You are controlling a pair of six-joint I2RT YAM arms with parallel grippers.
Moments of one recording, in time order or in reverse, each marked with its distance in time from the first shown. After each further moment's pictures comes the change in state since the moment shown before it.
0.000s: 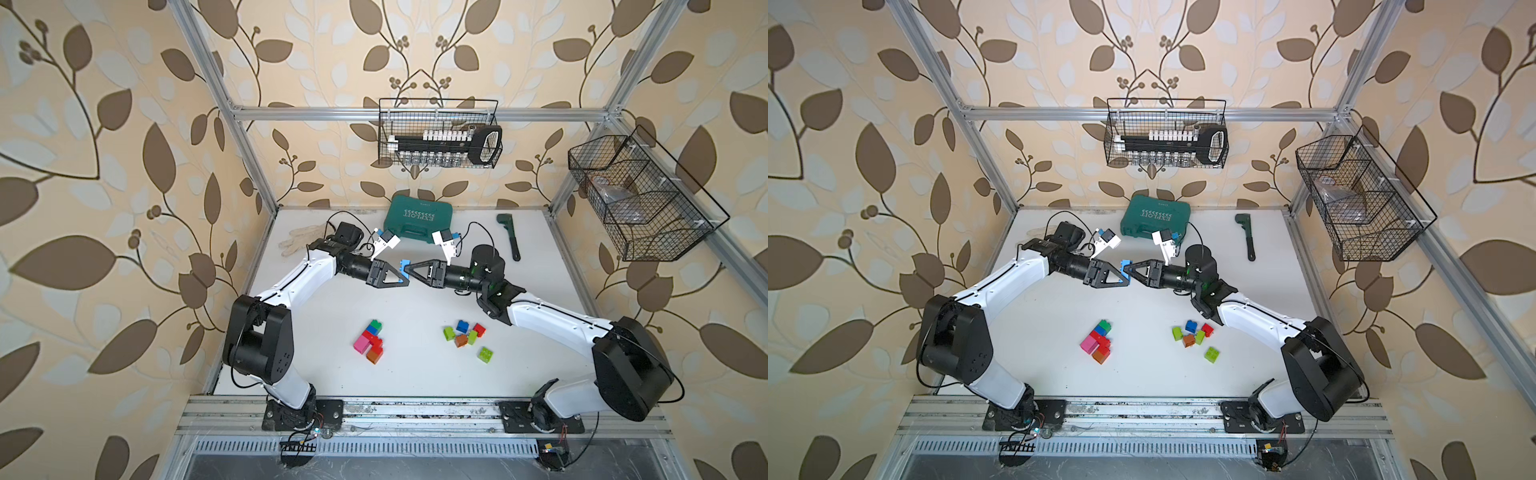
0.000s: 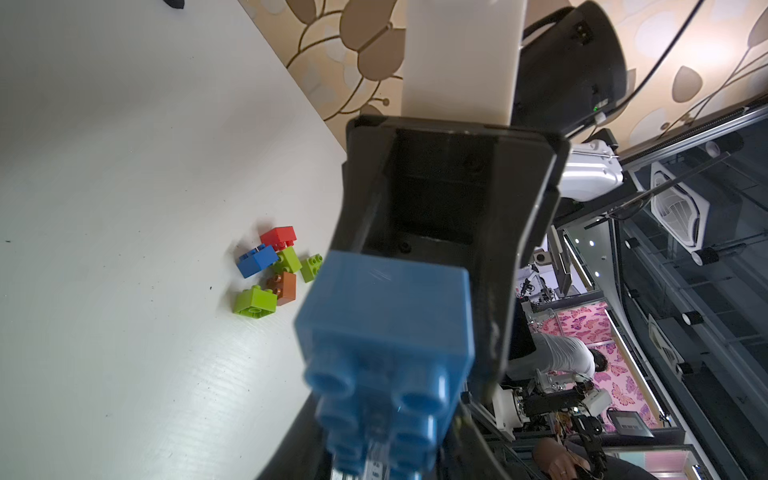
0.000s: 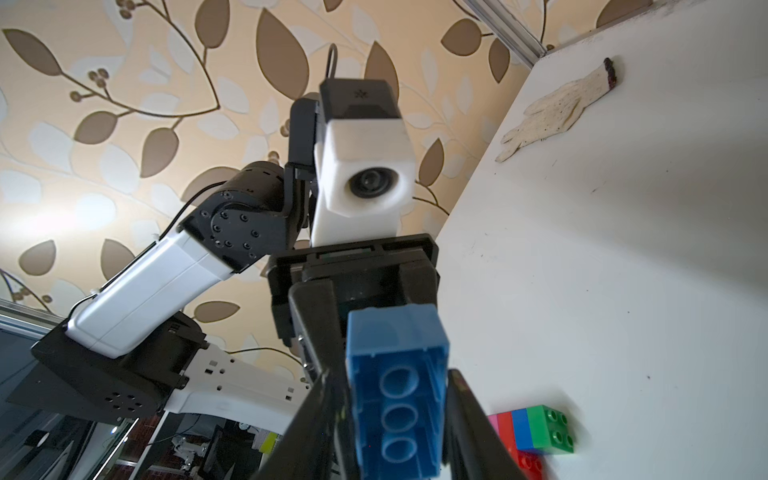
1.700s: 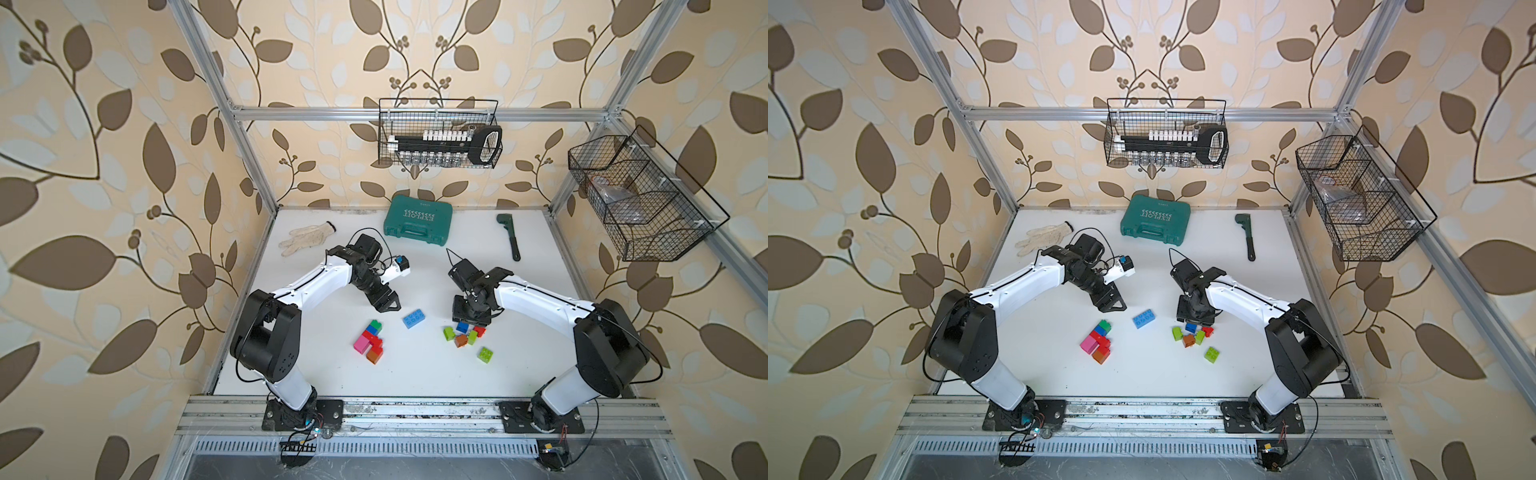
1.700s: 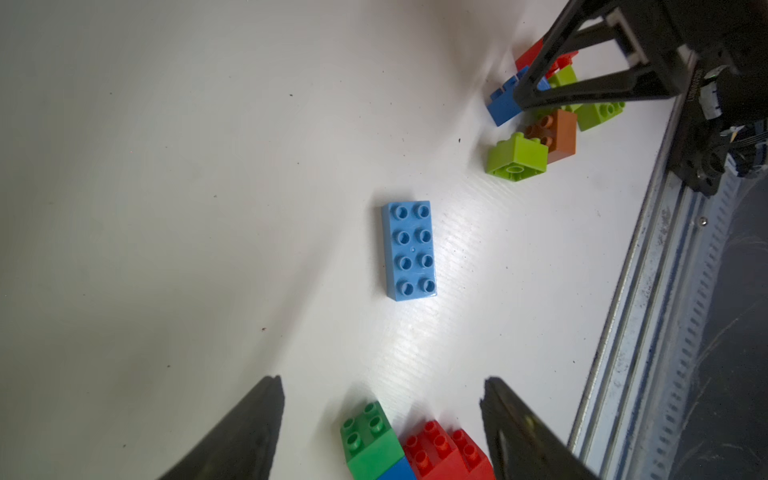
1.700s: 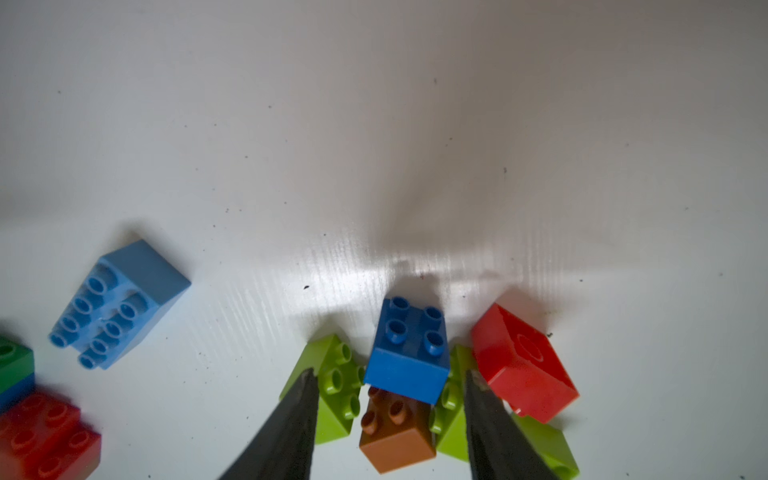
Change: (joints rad) left arm -0.134 0.013 -0.045 -0.044 -0.789 0.315; right arm -0.006 0.166 0.182 -1.319 0.669 -0.071
